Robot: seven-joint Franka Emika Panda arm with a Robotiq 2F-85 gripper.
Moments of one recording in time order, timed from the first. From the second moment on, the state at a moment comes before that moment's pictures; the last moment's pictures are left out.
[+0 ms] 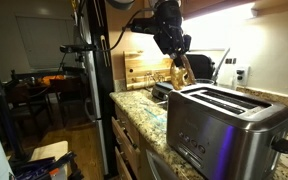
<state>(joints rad) -0.04 -0.23 0.11 -2.14 -0.47 1.86 1.70</state>
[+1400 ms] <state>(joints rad) -0.07 -0.13 0.01 -2.13 -0.48 2.00 1.71</state>
